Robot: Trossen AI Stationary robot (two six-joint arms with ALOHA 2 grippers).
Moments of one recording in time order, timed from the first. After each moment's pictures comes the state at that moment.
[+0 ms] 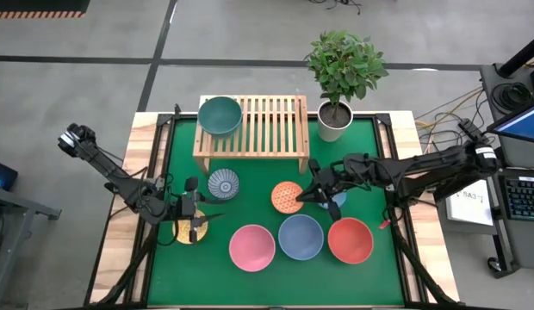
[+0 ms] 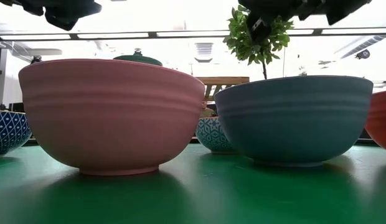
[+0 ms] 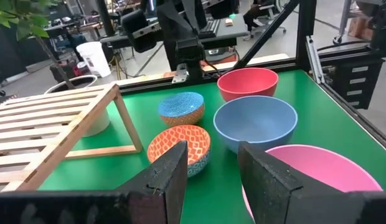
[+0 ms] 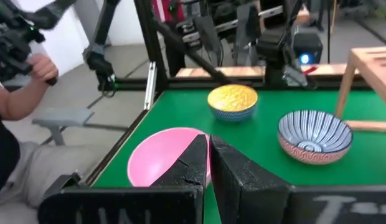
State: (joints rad) left arm -0.67 0.87 0.47 0.15 -0.75 -0.02; right arm 0.04 1.17 0.70 0.29 -0.31 0.09
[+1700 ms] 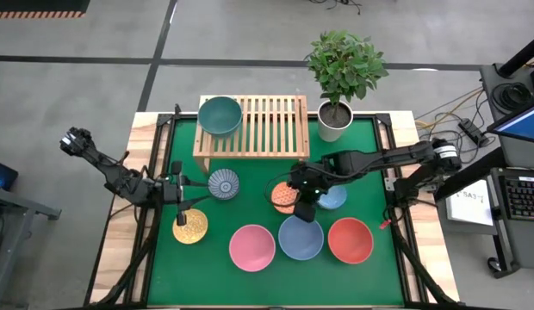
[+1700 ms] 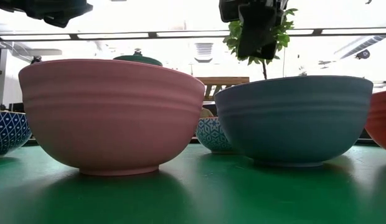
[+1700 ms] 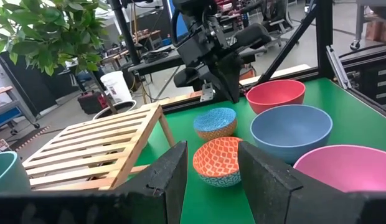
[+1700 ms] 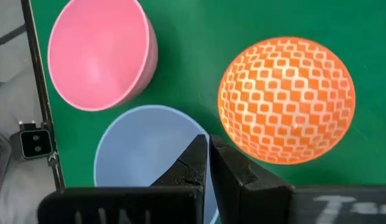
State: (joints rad) left arm -0.62 0.53 0.40 0.03 -0.75 0.19; right arm 0.07 1.59 1.35 -0.78 -0.19 0.45
